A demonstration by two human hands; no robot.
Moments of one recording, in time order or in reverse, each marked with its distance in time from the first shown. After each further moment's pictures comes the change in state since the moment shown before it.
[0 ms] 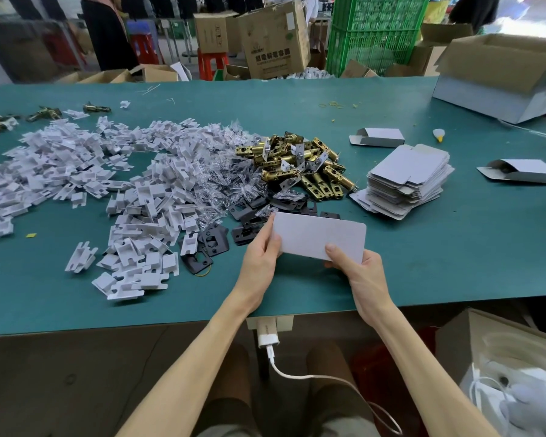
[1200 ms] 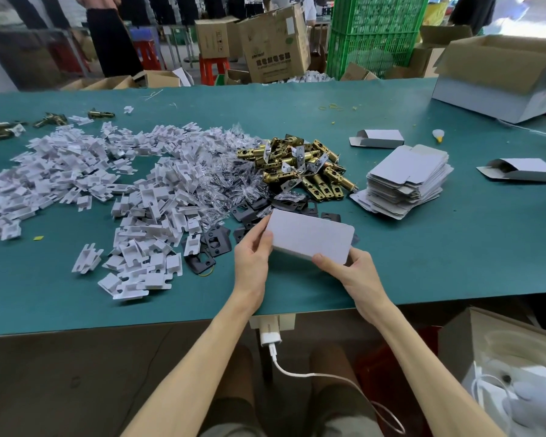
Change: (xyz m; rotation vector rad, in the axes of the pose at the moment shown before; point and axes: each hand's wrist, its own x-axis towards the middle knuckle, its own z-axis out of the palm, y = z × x) left_hand 0.002 -0.004 -0.007 -0.126 0.204 0.013; right_hand -0.006 -0.007 0.005 -0.171 -0.146 -0.029
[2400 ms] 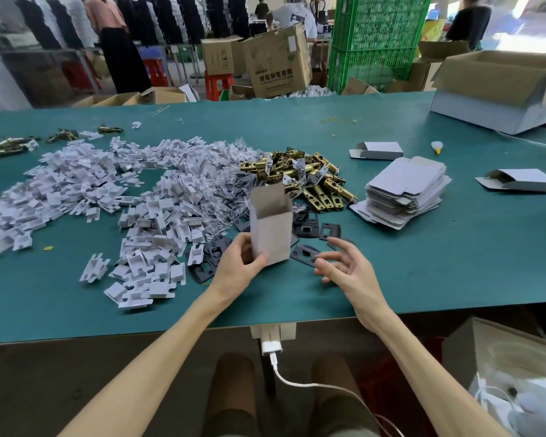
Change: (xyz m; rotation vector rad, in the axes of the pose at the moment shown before) left_hand 0.017 0.018 -0.044 0.442 -0.238 0.117; right_hand 0.005 -0.004 0.000 0.114 0.003 -0.009
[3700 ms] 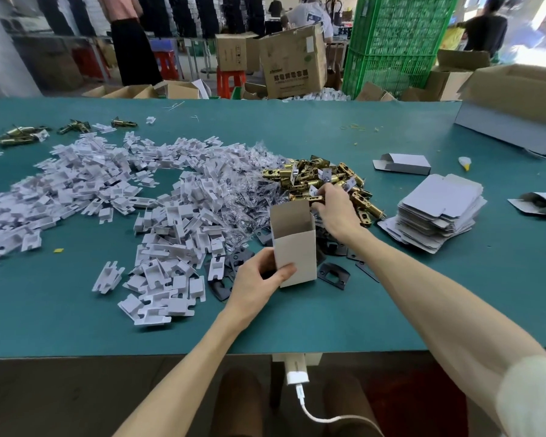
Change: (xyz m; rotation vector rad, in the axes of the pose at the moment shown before) left_hand 0.004 -0.014 -0.015 -0.220 0.005 -0.031; right_hand 0.183 -0.037 0.077 -1.105 0.104 -0.173
